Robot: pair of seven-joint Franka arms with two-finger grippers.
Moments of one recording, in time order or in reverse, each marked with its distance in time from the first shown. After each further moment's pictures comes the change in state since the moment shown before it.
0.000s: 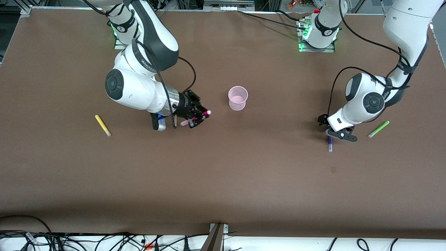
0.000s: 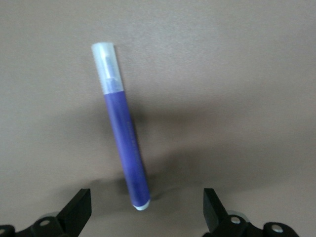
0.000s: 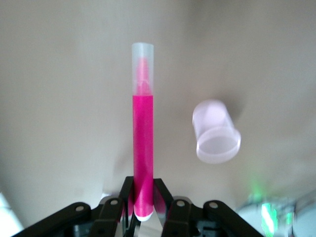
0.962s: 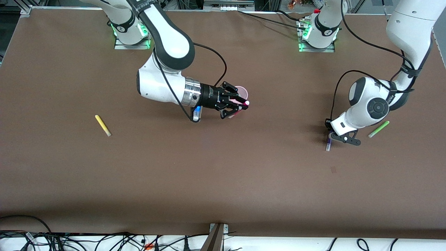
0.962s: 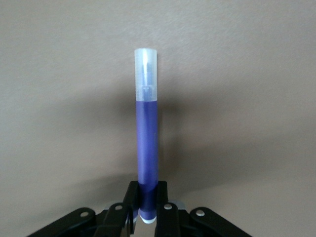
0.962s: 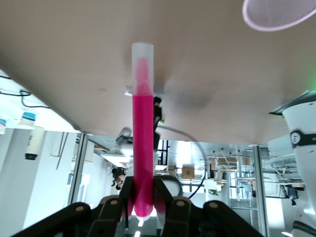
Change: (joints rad) left arm 0.010 0.029 -0.010 0.114 0.002 -0.167 0.001; right arm 0.004 0.011 0.174 -0.176 0.643 0.317 -0.413
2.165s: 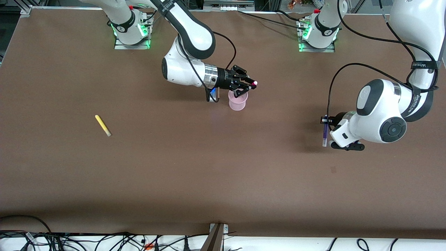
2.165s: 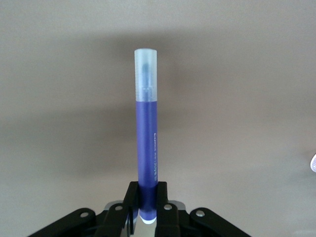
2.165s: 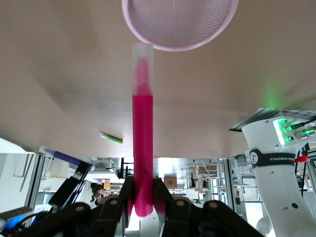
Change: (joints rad) left arm -0.130 0.009 -0.045 0.429 -0.237 -0.648 -0.218; right arm 0.035 -0.016 0.162 -0.175 0.069 0.152 -0.086
